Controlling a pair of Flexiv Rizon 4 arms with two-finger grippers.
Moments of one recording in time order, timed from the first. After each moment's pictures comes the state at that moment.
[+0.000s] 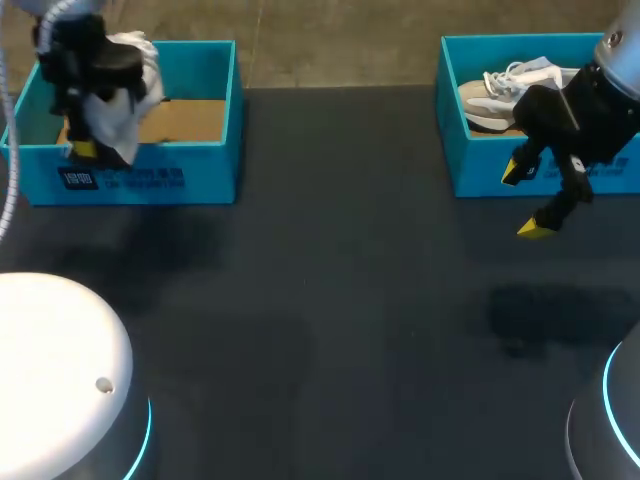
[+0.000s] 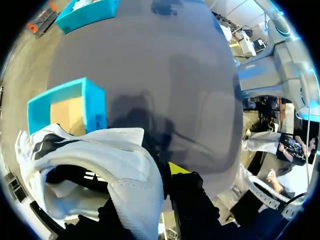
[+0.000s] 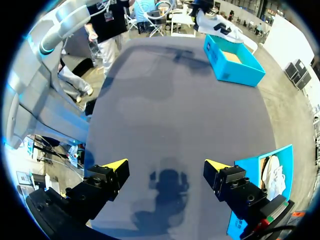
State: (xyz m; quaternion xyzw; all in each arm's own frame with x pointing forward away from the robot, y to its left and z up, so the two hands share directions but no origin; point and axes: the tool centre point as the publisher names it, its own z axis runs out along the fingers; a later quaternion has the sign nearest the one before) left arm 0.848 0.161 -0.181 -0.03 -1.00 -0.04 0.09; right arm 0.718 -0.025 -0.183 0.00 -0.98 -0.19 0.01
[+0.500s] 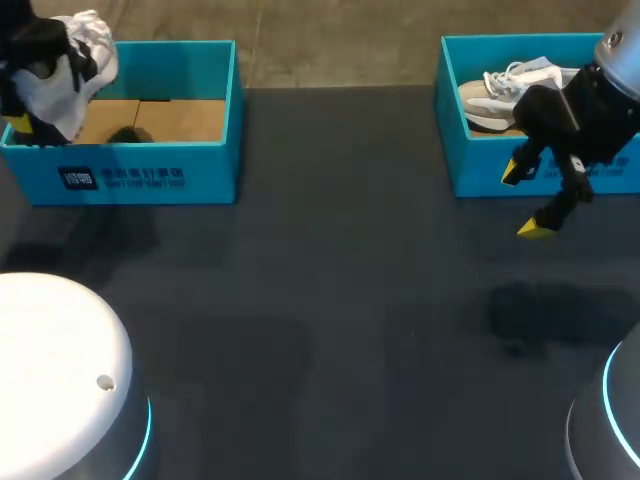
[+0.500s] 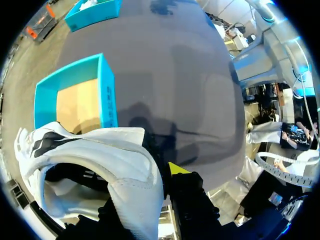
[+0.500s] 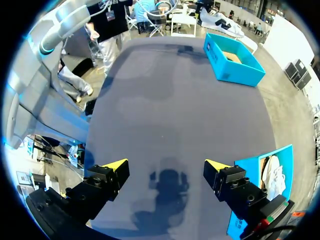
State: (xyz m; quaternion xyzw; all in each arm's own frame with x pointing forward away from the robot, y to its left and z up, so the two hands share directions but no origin) left arm 0.889 0.247 -0.175 -0.06 -0.99 -0.02 0.08; right arm 0.718 -0.025 -0.183 0.00 -0.98 -0.19 0.01
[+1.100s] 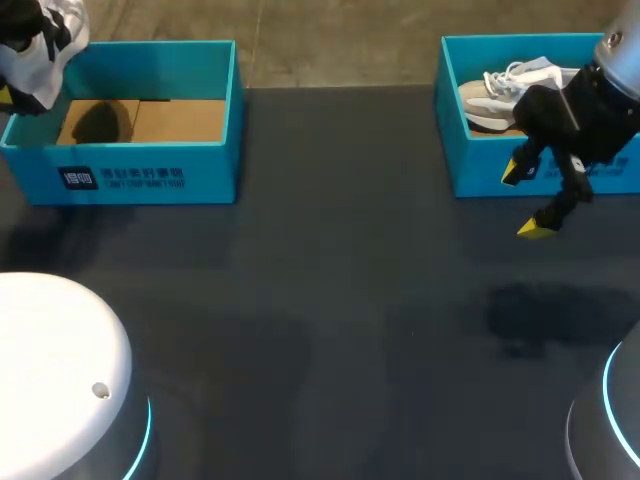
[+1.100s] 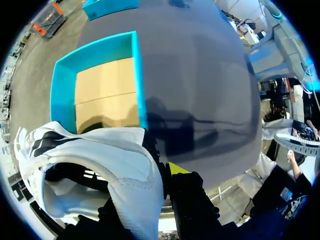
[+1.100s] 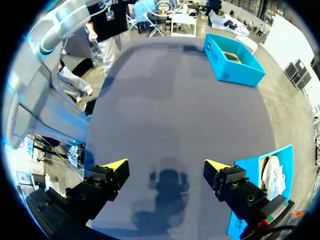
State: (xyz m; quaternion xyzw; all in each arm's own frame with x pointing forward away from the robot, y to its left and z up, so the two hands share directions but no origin) left arm 0.964 0.294 -0.183 -0.05 -1.00 -0.03 0.03; right arm 0.718 -0.026 -0.183 0.00 -0.98 -0.19 0.01
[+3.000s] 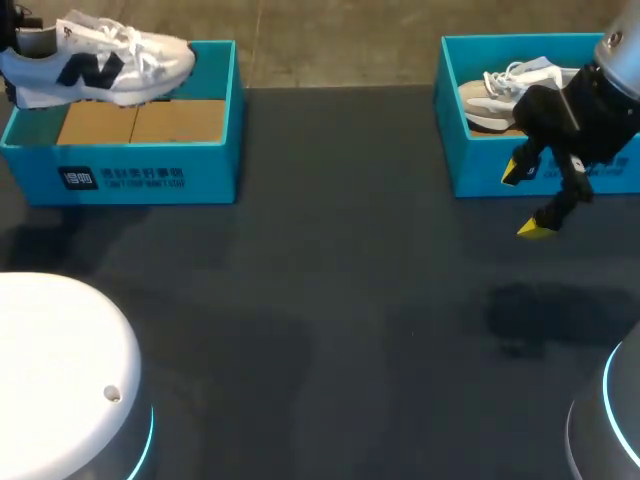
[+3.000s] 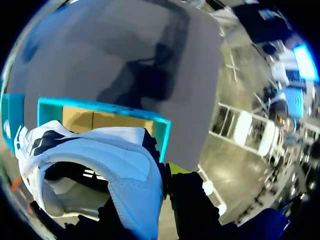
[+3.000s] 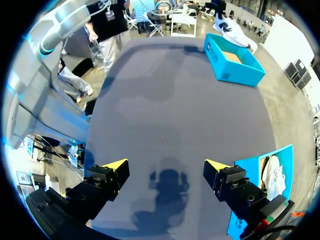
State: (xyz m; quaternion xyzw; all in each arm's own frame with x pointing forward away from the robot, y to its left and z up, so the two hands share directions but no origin) left arm 1.030 0.310 -0.179 -0.64 -0.75 -0.14 0.02; right arm 0.718 -0.025 -0.183 0.00 -0.98 -0.19 0.01
